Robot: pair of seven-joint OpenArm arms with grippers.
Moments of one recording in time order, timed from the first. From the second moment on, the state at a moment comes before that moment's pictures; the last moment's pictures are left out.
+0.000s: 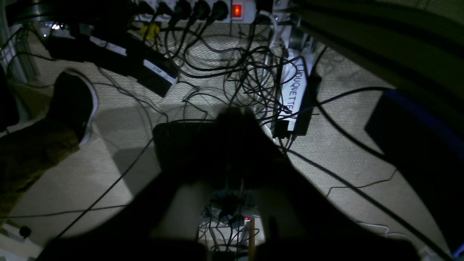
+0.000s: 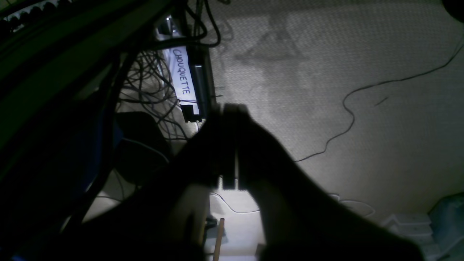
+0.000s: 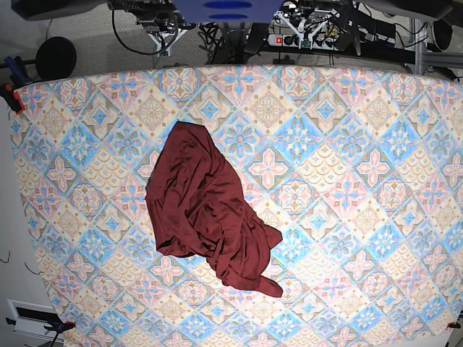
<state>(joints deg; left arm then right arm) 7.2 -1.1 -0.3 6.1 -1.6 -1.5 -5.5 -4.7 1.2 5.0 9.5 -0.7 1.2 -5.8</state>
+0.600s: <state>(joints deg) 7.4 -1.1 -0.3 6.2 -1.6 -1.5 -5.5 -4.8 1.2 5.0 9.5 -0.7 1.2 -5.8</state>
